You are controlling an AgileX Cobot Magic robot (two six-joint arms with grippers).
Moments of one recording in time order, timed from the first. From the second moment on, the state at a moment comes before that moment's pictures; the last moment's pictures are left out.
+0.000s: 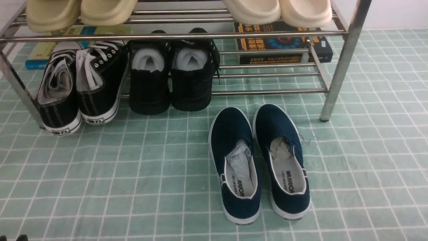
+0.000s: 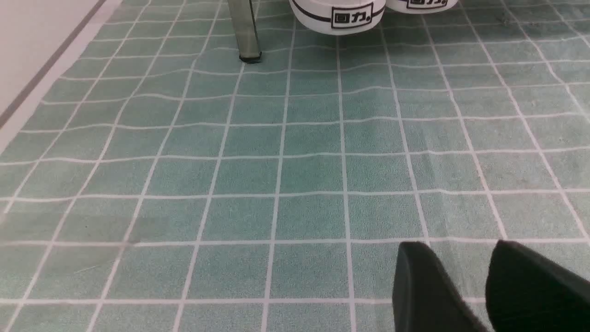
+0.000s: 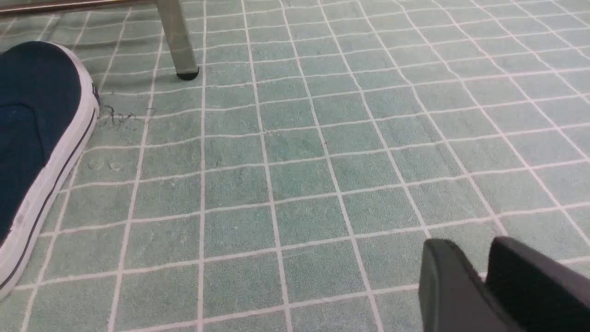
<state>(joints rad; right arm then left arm) -0.11 -0.01 0.01 -0.02 0.39 0.12 -0.02 -0.01 0.02 0.16 0.38 -0.08</state>
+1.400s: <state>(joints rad) -0.11 -0.01 0.01 -0.02 0.39 0.12 -0.02 -0.01 -0.01 -0.60 0.28 -0.67</state>
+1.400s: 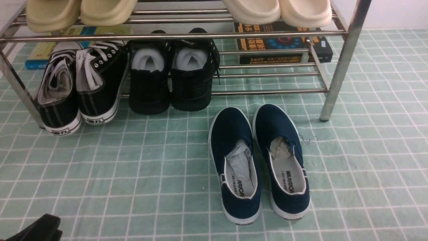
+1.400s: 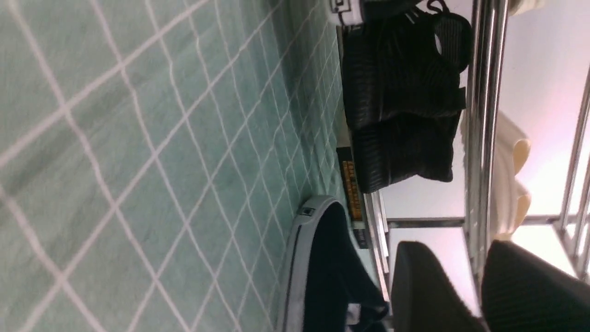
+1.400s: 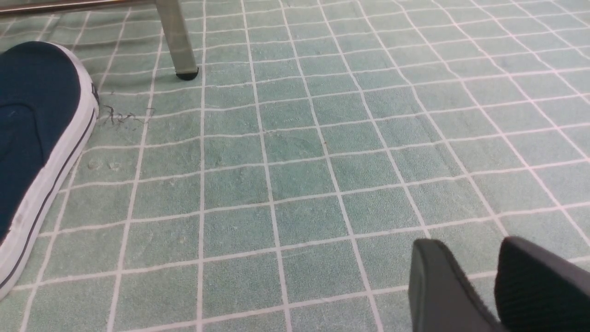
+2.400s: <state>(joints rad) -0.11 -0.01 0.01 -0.02 0.39 0.12 0.00 1.34 -1.21 0.17 0.94 -0.28</state>
